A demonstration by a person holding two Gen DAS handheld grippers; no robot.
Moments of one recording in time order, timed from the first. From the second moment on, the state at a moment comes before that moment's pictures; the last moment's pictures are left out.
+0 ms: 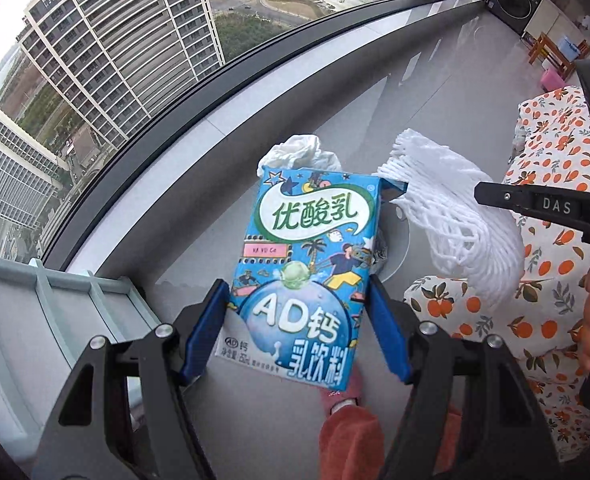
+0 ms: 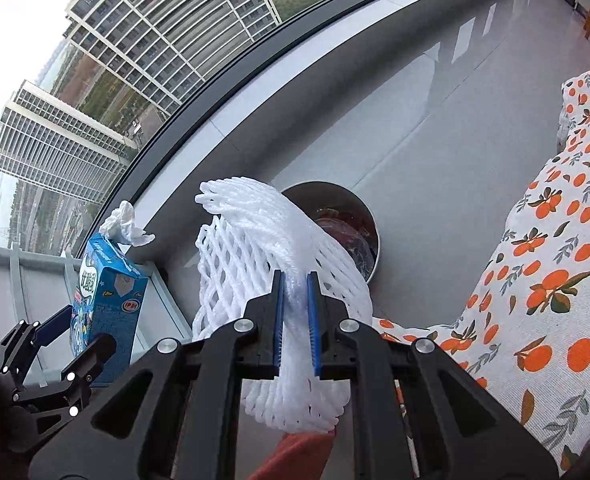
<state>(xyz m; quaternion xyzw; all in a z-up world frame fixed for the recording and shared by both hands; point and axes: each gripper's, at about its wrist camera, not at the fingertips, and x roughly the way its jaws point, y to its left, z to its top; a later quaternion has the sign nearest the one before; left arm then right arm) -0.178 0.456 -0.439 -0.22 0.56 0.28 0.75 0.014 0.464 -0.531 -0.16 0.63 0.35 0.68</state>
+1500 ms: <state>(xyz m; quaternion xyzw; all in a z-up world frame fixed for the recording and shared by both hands) -0.075 0.415 -0.452 -0.20 0.57 0.22 0.77 0.056 0.399 -0.501 -0.13 0.60 0.29 0.73</state>
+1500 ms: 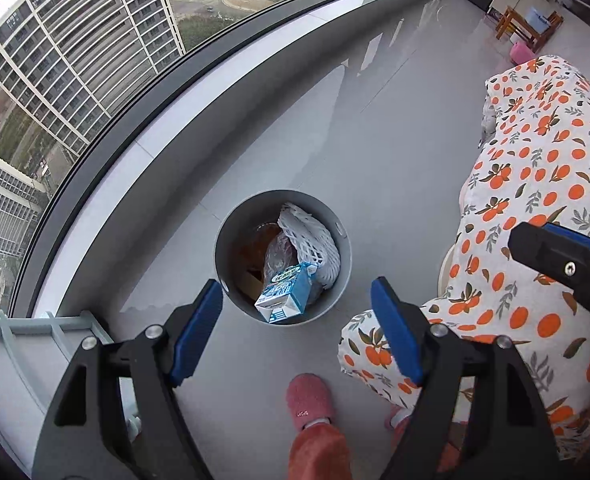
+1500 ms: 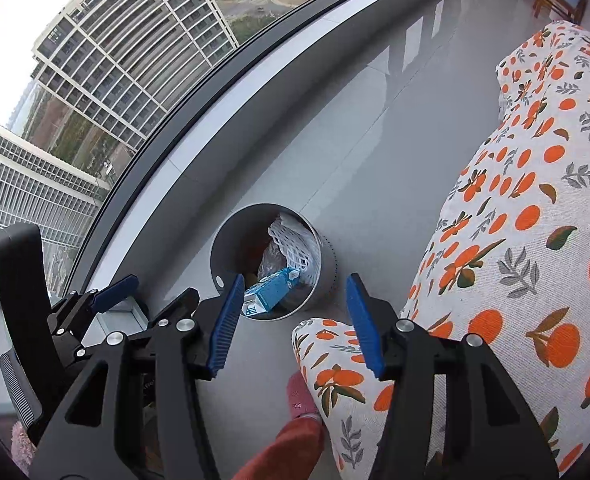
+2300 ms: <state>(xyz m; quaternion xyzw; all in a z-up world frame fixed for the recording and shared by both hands) 0.021 0.132 -0.131 0.00 0.56 0.04 0.83 0.055 0.086 -0.183 -0.07 0.53 0.12 0.84</state>
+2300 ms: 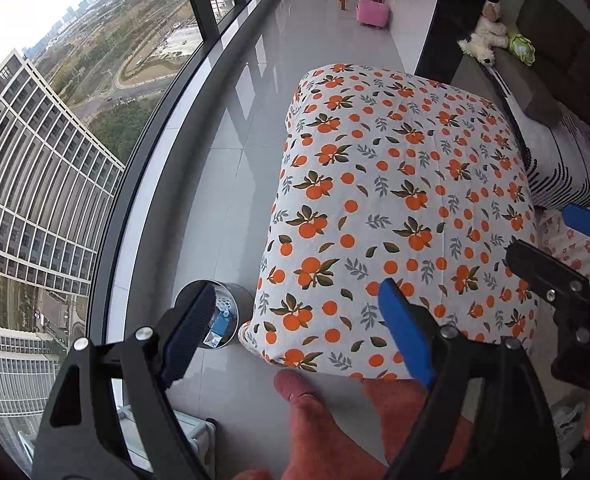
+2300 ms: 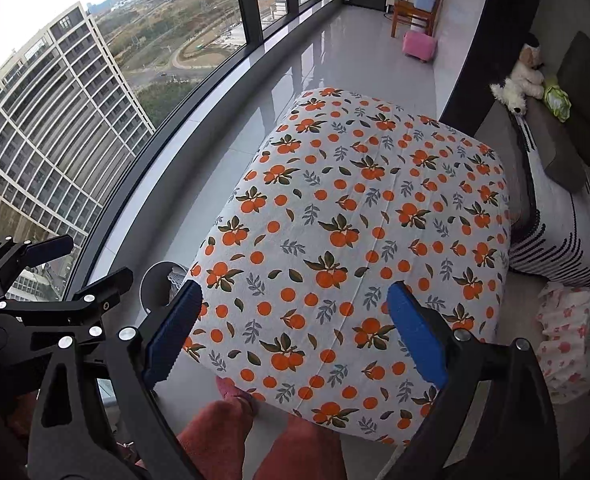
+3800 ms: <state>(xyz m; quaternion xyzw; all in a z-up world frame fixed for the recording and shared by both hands) 0.059 0.027 -0.053 0.07 0.56 -0.09 0.82 0.035 -0.027 -0.096 0.04 0.51 -0.02 0.86</state>
